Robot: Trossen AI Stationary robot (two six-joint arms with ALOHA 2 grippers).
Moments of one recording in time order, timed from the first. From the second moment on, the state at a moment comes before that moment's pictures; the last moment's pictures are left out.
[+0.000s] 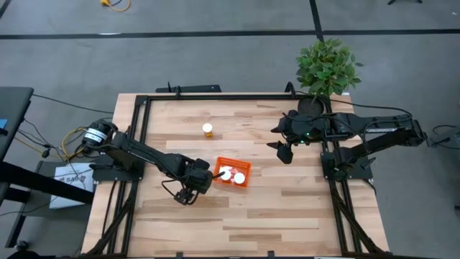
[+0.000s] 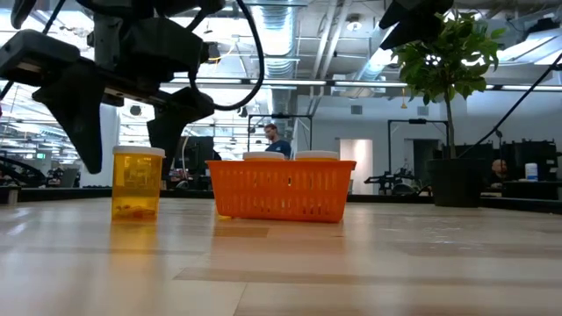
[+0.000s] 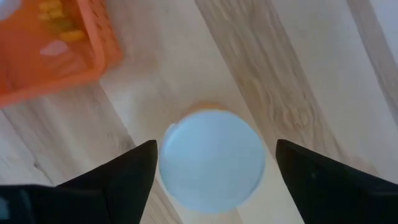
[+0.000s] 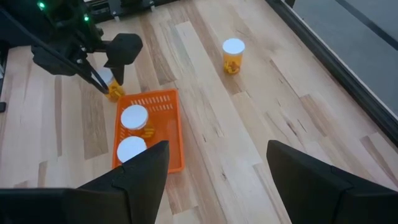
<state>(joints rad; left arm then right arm) -0.28 1.64 1.02 -0.70 0.04 0.21 0.05 1.09 1.10 -0.73 0.21 0.26</state>
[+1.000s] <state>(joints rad) -0.26 1.64 1.01 -0.67 0.05 0.23 0.05 1.09 1.10 -0.73 0.21 0.26</state>
